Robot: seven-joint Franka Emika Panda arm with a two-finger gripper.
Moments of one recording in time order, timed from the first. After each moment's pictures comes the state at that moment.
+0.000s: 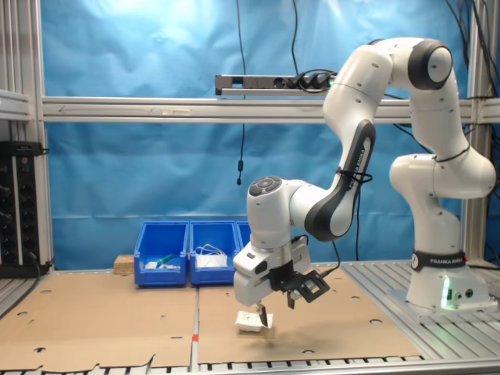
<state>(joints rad) 0.79 0.38 -0.43 -2.33 -0.13 2.45 -0.88</state>
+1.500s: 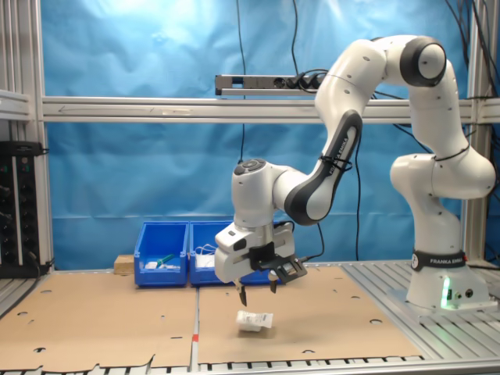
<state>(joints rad) 0.73 0.34 -0.48 -2.30 -0.13 2.45 -0.88</state>
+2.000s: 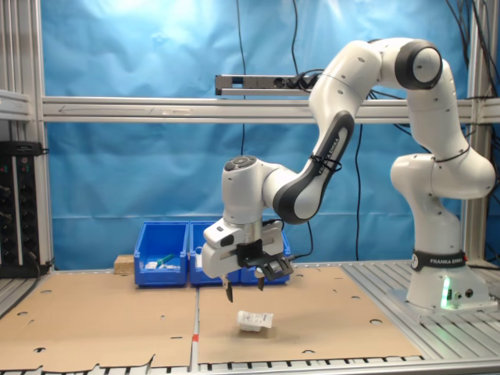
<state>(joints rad) 0.71 0.38 -0.49 -2.23 -0.13 2.45 -0.88</state>
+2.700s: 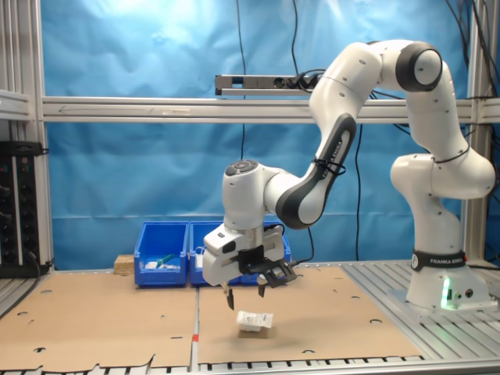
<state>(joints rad) 0.70 0.40 -0.44 -2.21 -0.13 2.45 -0.88</state>
